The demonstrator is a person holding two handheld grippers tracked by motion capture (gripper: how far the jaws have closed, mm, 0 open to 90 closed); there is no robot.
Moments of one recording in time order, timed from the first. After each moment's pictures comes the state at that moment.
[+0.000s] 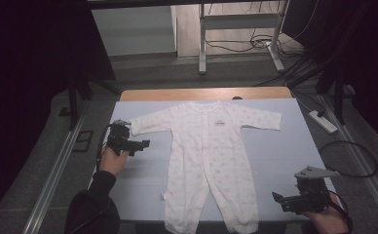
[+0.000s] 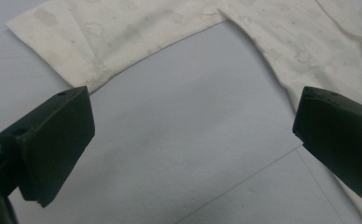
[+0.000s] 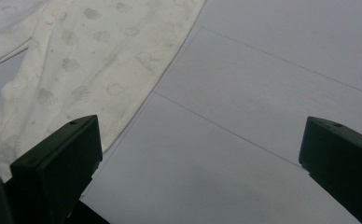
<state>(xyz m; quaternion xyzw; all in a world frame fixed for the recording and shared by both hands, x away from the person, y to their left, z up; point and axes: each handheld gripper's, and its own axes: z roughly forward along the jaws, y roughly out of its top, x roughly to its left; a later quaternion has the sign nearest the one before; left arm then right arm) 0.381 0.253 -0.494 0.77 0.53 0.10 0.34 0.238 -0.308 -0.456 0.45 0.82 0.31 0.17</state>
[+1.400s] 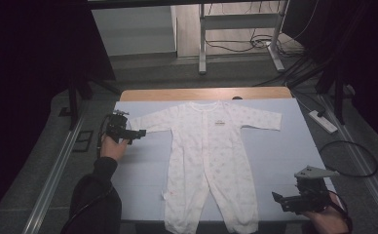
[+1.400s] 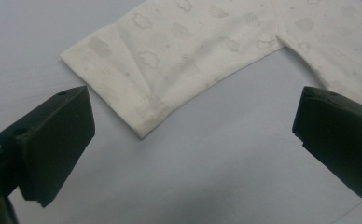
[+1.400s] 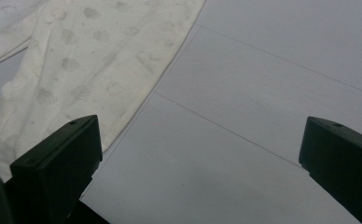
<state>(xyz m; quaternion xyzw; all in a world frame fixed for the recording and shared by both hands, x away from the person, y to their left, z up) 0.428 0.273 -0.501 0.77 0.55 0.11 0.32 0.238 -0.307 -0.456 0.45 0.82 0.30 0.17</state>
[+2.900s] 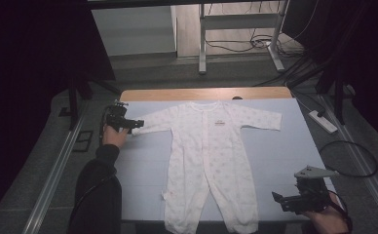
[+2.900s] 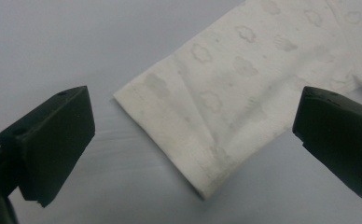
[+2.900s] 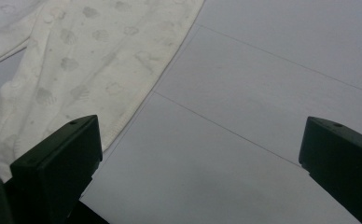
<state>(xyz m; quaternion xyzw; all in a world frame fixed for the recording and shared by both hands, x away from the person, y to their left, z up) 0.477 0.288 -0.511 0.75 0.57 0.13 0.30 0.239 -0.307 -0.457 0.45 0.82 0.30 0.17</state>
